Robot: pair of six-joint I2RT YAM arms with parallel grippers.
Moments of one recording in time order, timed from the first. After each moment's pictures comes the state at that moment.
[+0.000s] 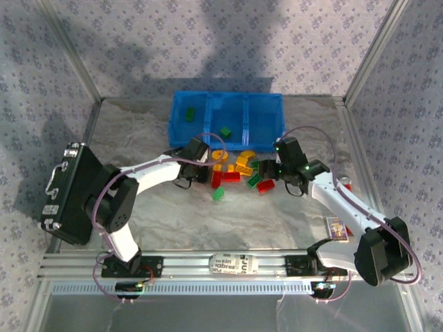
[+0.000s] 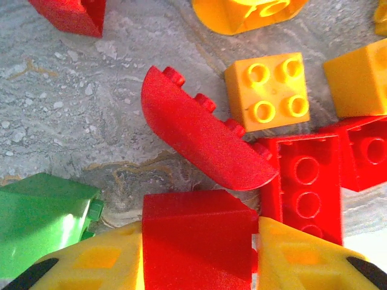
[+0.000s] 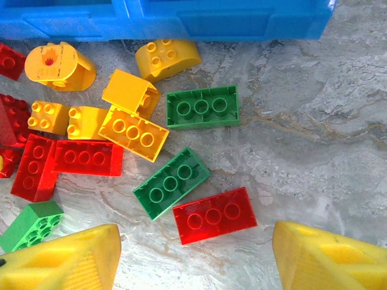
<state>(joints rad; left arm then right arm) -0.64 1.73 1.09 -0.47 0.01 -0.37 0.44 1.22 0.89 -0.58 0.04 0.40</state>
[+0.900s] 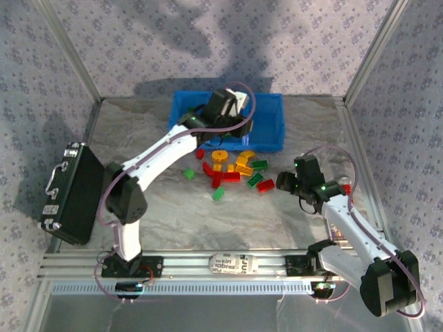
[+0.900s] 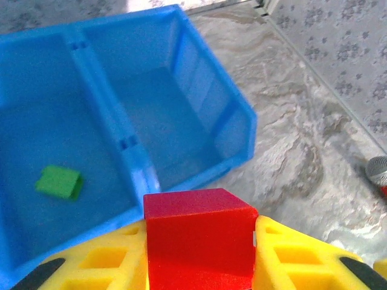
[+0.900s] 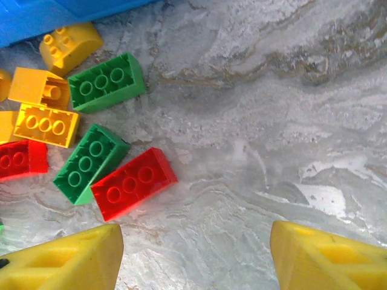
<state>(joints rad) -0.76 1.94 1.89 -0.57 0.04 -0.30 0.32 0.99 0.65 -0.57 0.06 0.51</state>
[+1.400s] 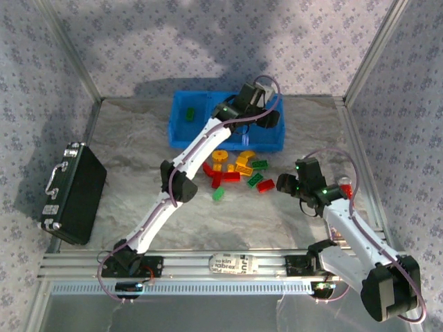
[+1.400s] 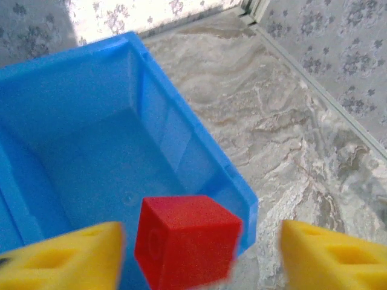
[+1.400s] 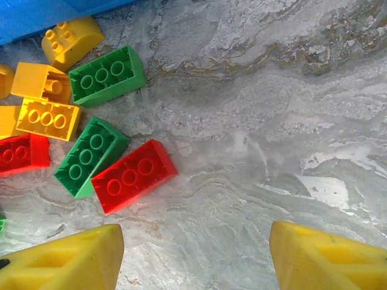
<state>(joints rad) -0.77 2.69 3.00 -0.94 0.08 -0.25 0.31 0.95 0.62 -0.57 0.04 0.52</state>
